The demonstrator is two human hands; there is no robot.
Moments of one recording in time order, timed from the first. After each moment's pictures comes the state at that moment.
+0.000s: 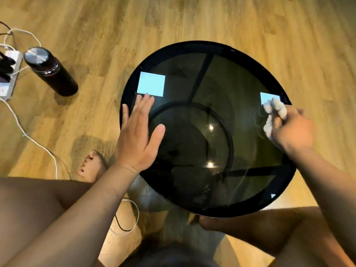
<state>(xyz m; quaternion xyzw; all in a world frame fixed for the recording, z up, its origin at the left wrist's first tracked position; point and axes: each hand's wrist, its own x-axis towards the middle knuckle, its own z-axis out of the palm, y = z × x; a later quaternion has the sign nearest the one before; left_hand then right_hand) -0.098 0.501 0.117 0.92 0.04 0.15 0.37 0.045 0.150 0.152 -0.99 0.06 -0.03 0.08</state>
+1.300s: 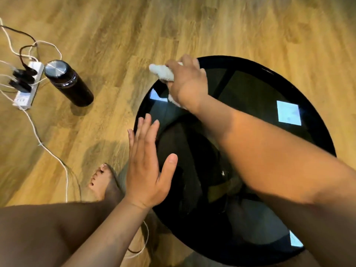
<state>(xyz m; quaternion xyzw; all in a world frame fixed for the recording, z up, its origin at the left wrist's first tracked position) -0.099 0.502 0.118 0.90 0.09 0.18 0.38 0.132 0.466 0.133 -0.96 -0.27 -0.02 0.10</state>
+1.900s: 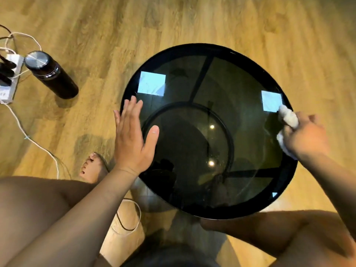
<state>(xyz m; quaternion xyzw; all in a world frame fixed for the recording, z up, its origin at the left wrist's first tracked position) -0.094 0.502 0.115 0.91 0.10 0.18 0.36 0.049 0.109 0.156 -1.00 0.05 0.02 0.02</state>
